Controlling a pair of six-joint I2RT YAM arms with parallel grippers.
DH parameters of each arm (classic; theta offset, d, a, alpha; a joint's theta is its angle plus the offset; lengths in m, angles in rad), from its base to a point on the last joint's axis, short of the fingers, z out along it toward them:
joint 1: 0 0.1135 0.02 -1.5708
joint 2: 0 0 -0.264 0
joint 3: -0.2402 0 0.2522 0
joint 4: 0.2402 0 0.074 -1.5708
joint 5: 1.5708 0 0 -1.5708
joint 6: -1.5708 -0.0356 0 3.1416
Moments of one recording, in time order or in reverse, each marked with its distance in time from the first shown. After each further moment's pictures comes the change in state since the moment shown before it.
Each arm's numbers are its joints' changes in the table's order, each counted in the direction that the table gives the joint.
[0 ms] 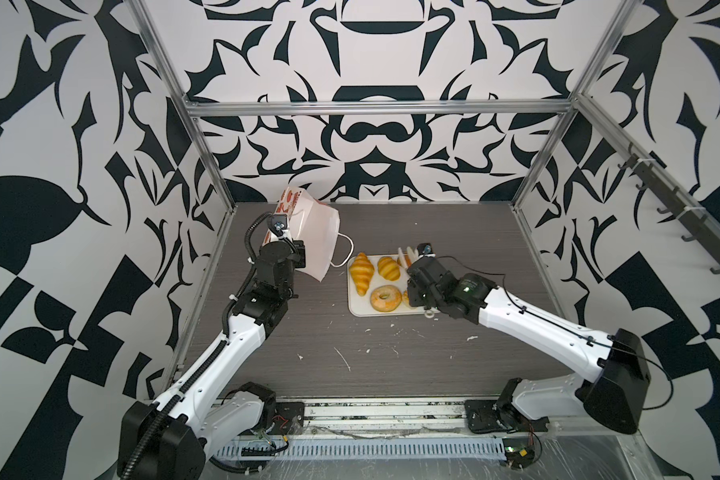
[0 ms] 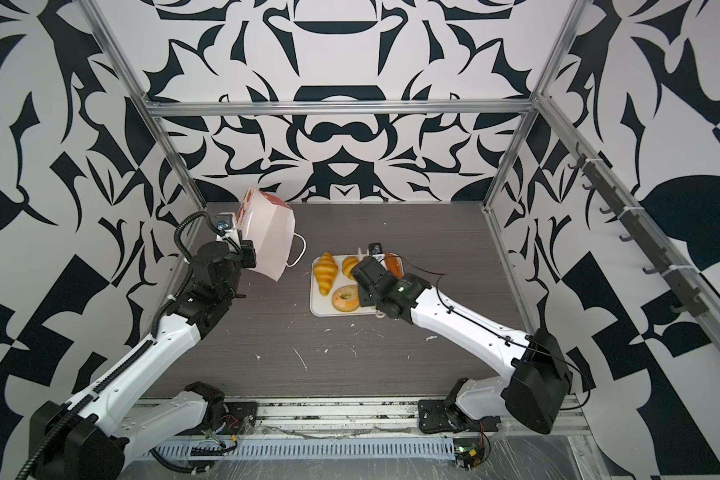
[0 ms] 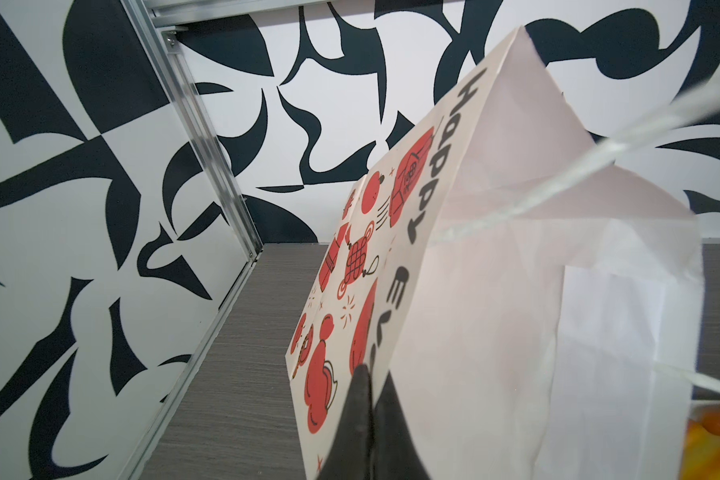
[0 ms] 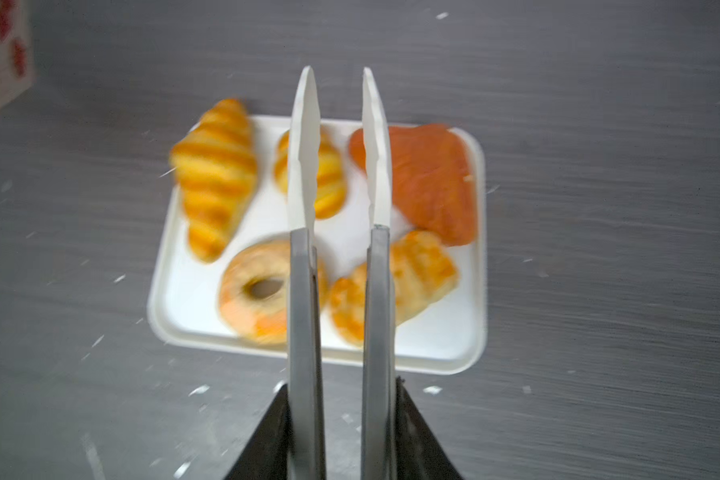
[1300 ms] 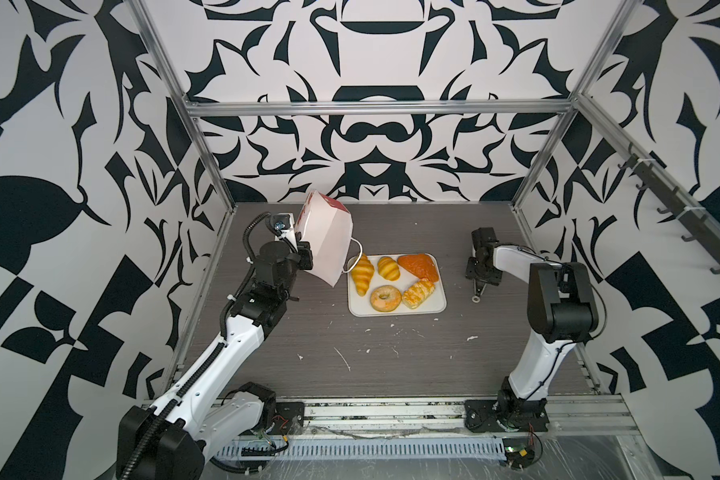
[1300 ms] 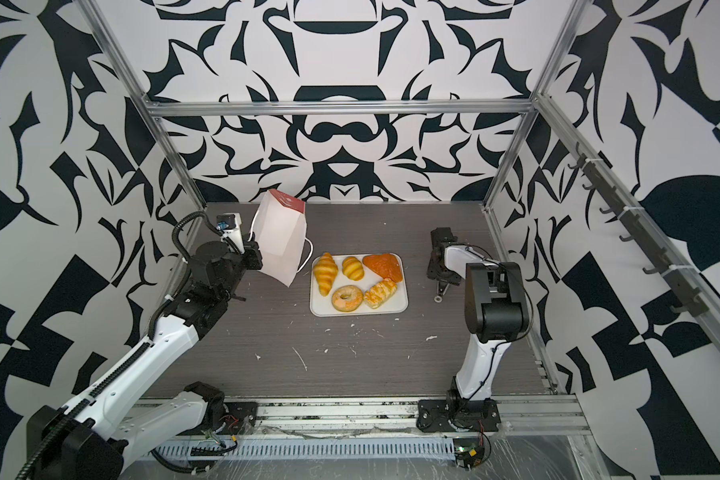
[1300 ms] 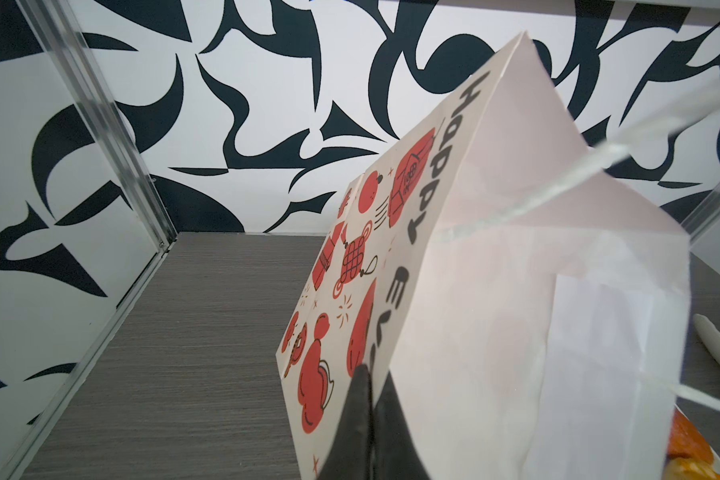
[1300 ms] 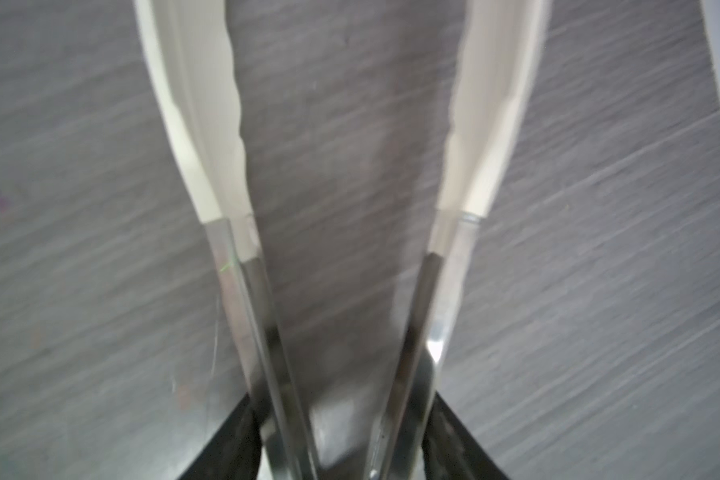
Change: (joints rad) left arm 0.000 -0.015 -0.014 0.045 0.196 0.132; right arm -0.722 0.513 -0.059 -0.190 -0.131 0.196
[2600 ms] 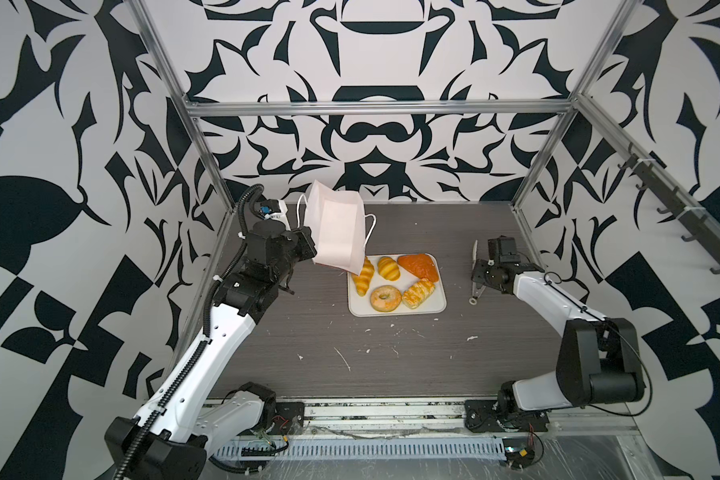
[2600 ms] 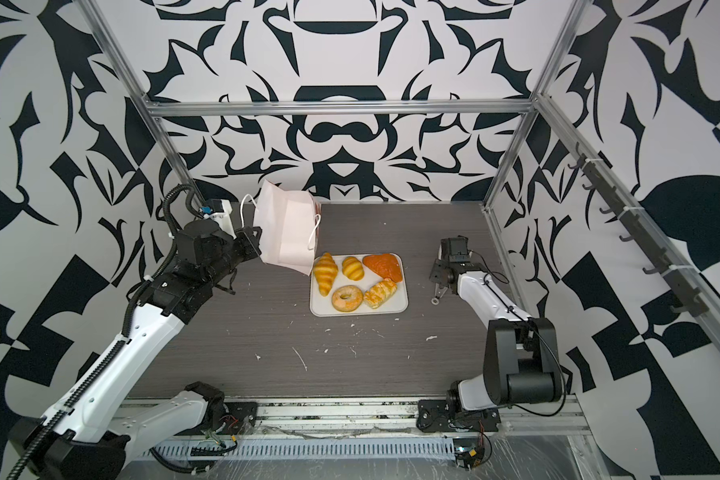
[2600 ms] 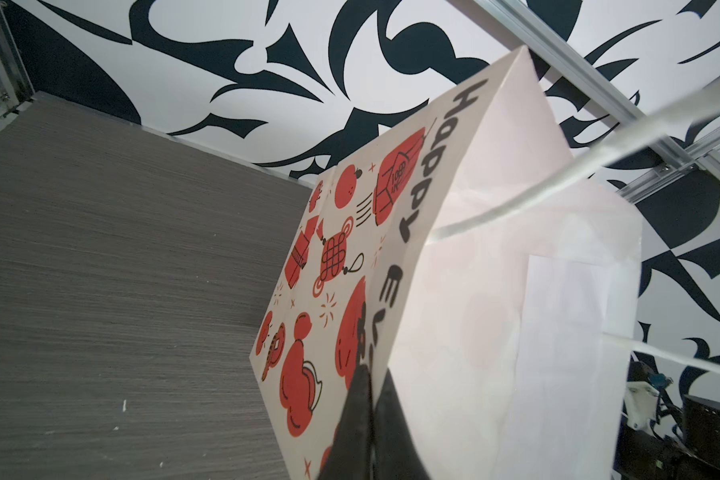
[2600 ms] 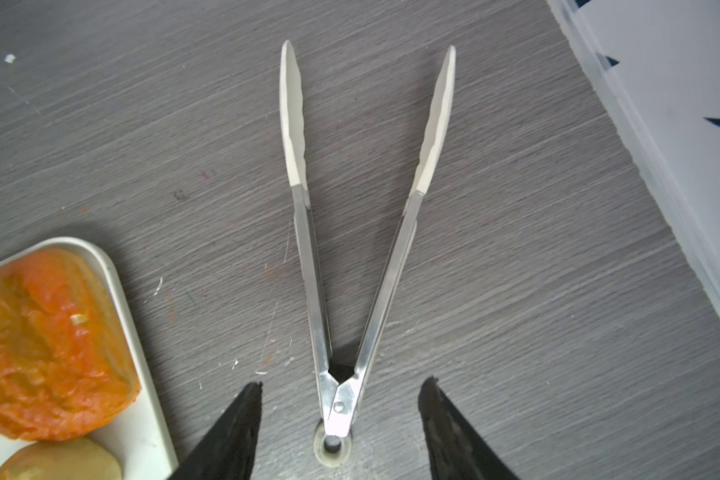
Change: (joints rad) left arm -0.001 0.031 -0.311 0.420 0.199 0.422; right arm 0.001 -0.407 0.251 -0.086 -0.087 -0.019
